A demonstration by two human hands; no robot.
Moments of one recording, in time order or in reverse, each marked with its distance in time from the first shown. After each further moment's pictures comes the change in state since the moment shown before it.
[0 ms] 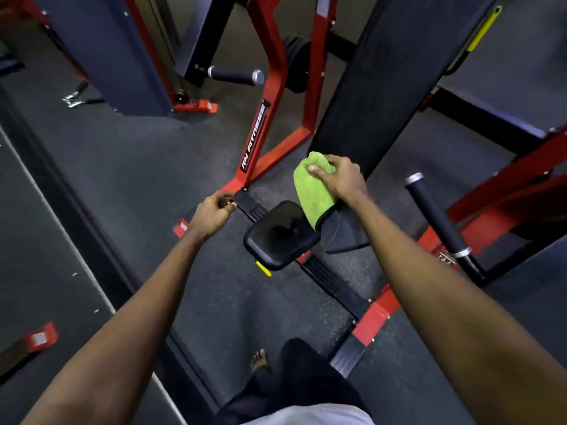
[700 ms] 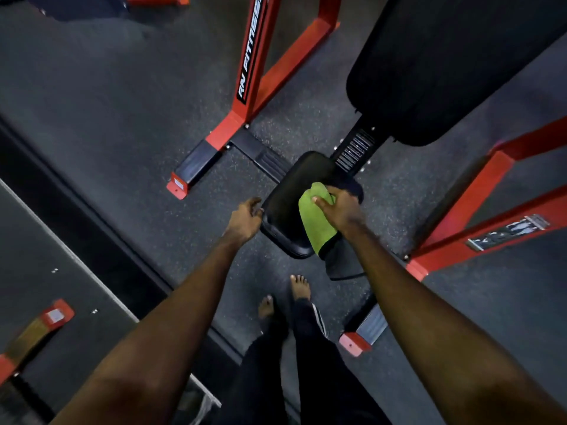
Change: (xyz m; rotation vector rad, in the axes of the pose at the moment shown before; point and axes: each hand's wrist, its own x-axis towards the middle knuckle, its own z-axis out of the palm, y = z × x) left_hand 0.175 -0.159 0.141 0.083 -0.375 -0.297; right_hand 0.115 0.158 0.265 -0.056 -0.274 0.311
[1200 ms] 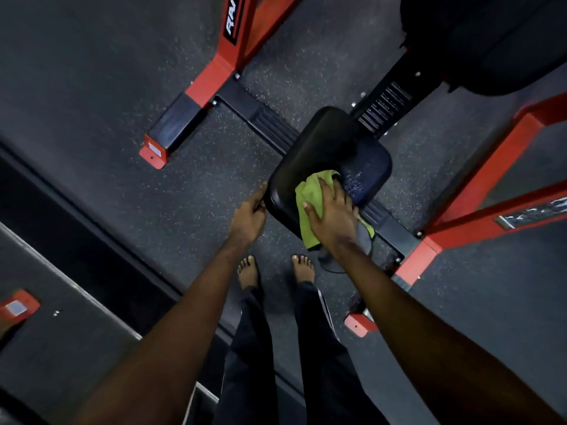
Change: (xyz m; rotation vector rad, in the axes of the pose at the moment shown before) left_hand 0.079 -0.116 0.061 -0.199 -0.025 0.099; right_hand 0.024 0.047 0.157 -0.344 0.126 -0.043
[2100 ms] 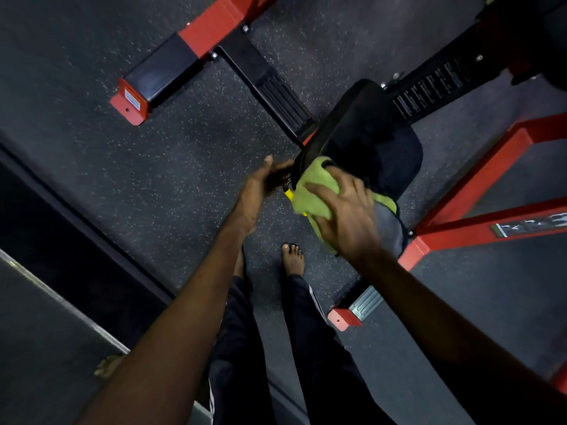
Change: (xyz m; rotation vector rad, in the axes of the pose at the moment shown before) left_hand 0.025 -0.045 -0.012 -0.675 -0.194 -0.048; right_hand -0.021 -0.046 0.014 -0.275 0.060 -0.394
